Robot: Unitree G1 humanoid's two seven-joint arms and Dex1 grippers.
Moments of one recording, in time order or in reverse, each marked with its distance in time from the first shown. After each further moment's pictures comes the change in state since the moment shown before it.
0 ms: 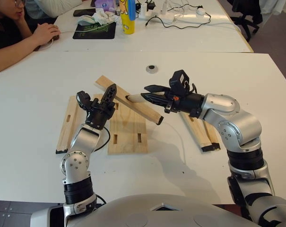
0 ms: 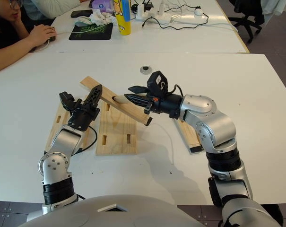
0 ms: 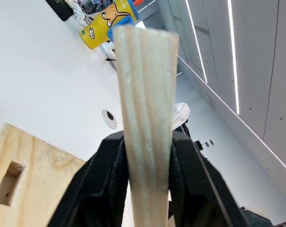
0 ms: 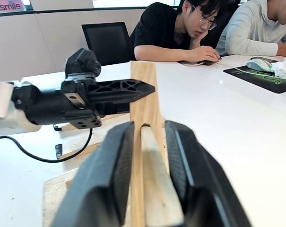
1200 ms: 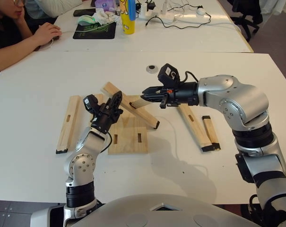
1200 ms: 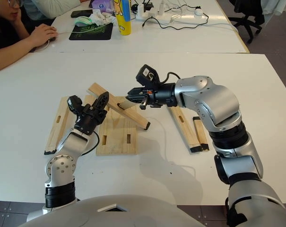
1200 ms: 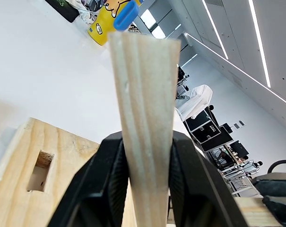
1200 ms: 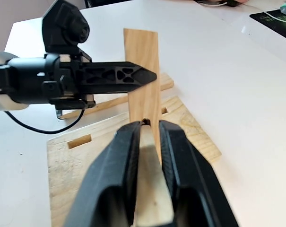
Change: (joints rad) left arm 0.044 0.026 -0.116 0.005 0.246 -0.046 -0.060; right arm -0.266 -0.124 0.147 0.075 0.016 0.303 0.029
